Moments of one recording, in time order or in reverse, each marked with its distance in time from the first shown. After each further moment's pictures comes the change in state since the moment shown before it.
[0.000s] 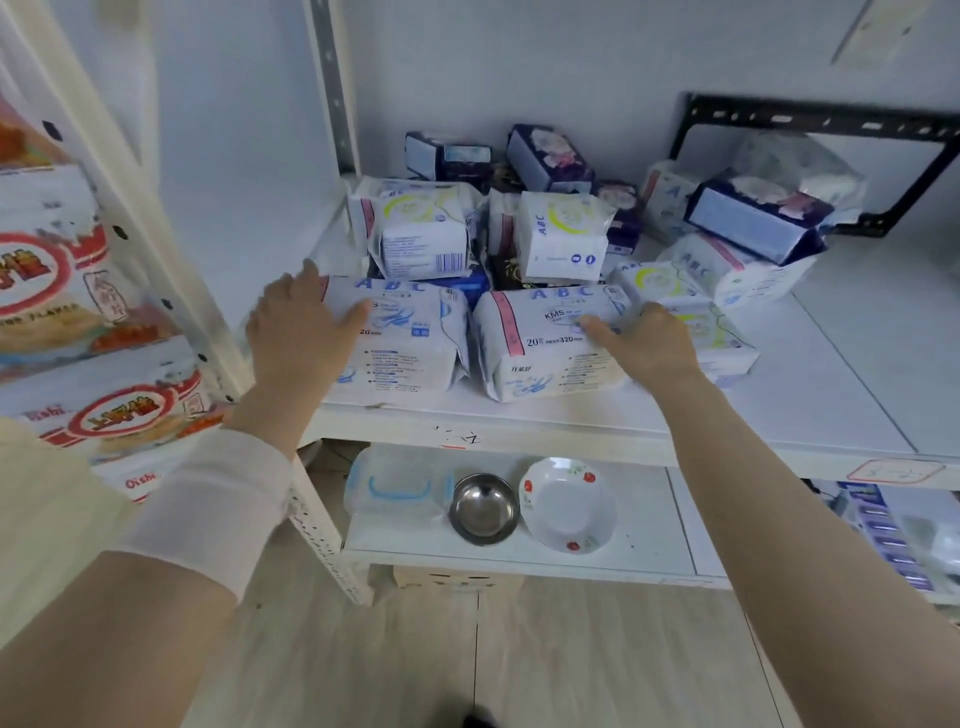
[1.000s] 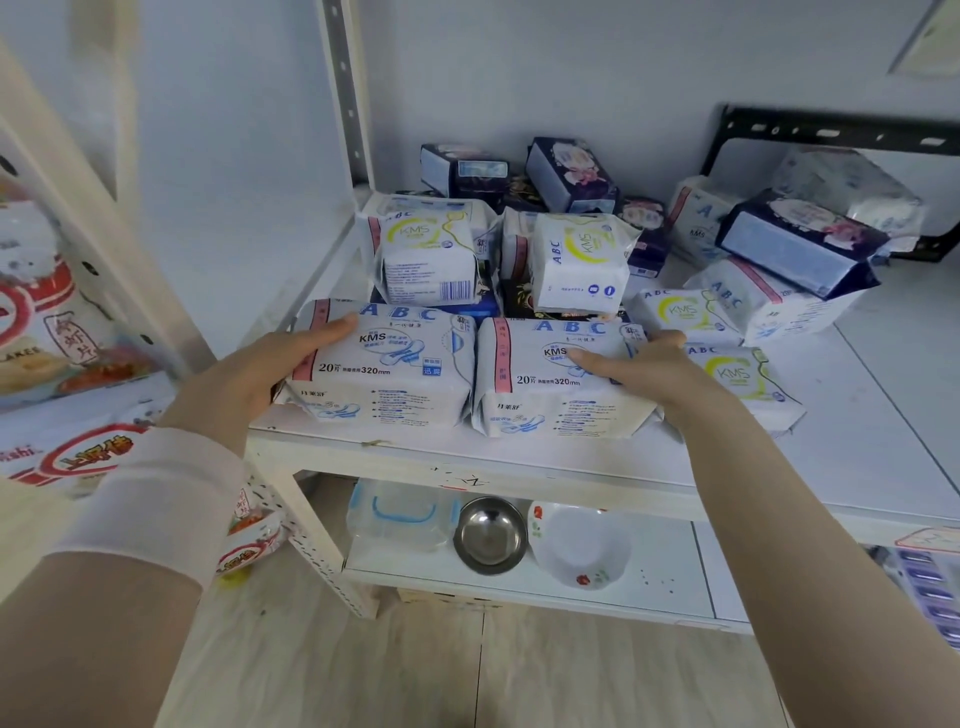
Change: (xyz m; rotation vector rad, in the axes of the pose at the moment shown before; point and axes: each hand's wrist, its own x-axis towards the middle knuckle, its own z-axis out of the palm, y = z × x) left_hand 0.029 -0.022 -0.011 -0.927 -0.642 -0.426; right_hand 0.030 -0.006 -0.001 0.324 -0.331 0.287
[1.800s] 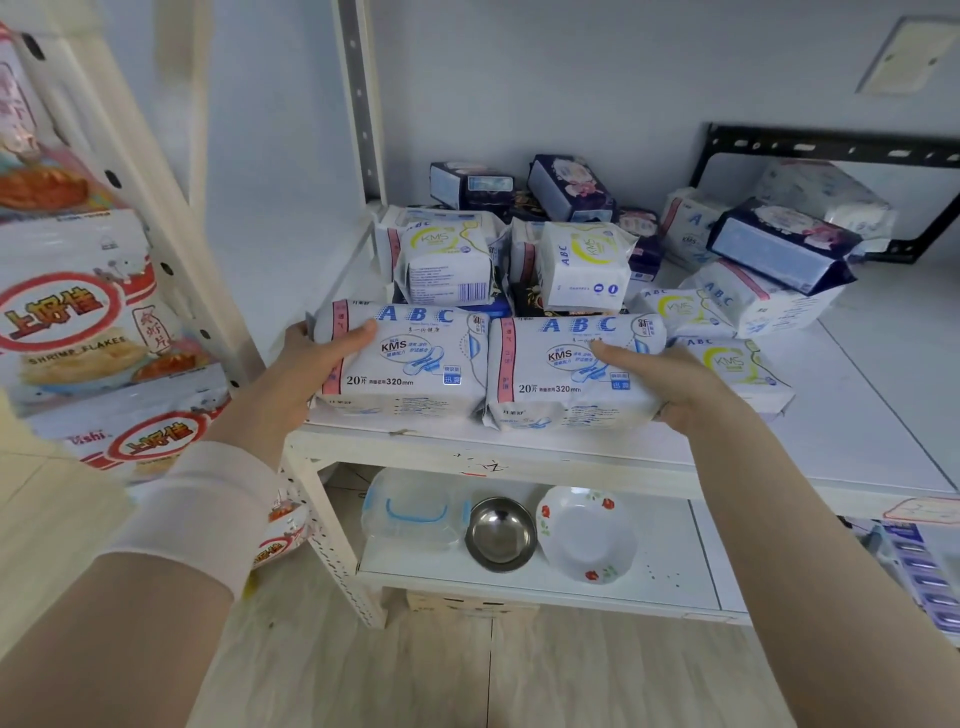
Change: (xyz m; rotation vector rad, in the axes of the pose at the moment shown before) left_hand -0.010 -0.014 0.004 -0.196 0.169 0.153; right_hand -0.029 0.012 0.003 0.523 -0.114 -0.012
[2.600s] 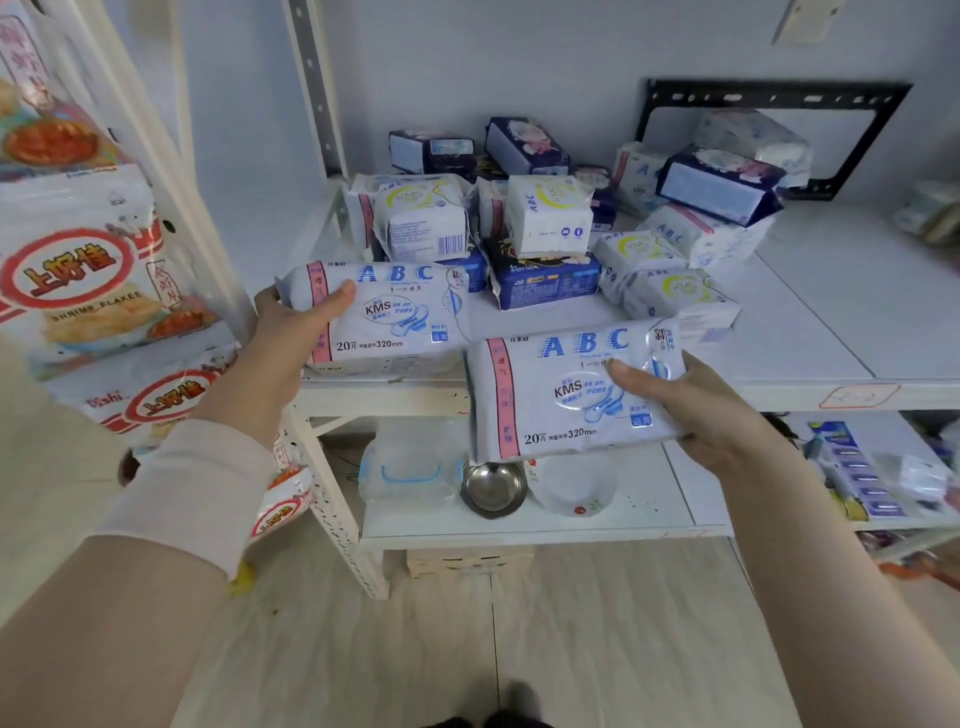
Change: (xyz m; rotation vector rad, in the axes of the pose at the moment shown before) left_hand -0.028 -0.007 -0.013 0.009 0.050 0.140; right_hand -0.115 0.060 -0.001 0.164 -0.100 -0.208
